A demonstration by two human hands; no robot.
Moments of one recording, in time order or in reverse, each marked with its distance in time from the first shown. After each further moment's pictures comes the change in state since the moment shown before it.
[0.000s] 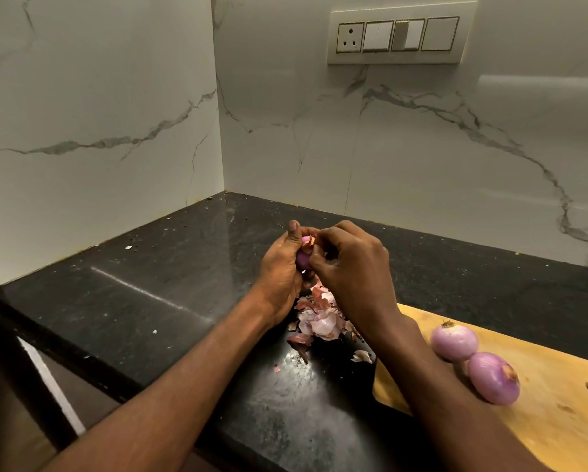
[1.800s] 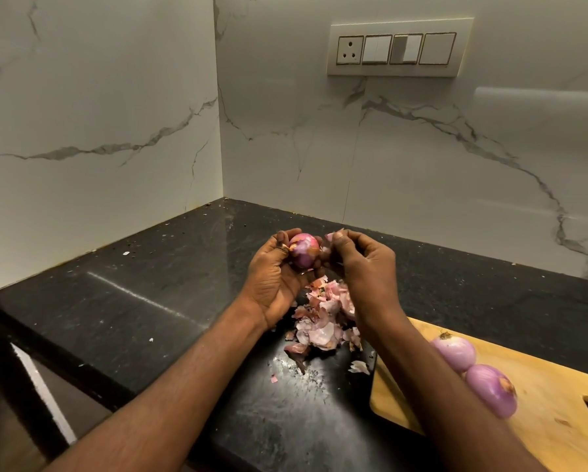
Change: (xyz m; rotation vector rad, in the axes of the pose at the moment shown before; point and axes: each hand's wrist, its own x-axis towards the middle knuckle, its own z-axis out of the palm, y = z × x) left_hand -0.002 0.013 -0.001 -0.360 0.075 -0.082; right_hand 0.006 0.002 0.000 0.899 0.127 0.601
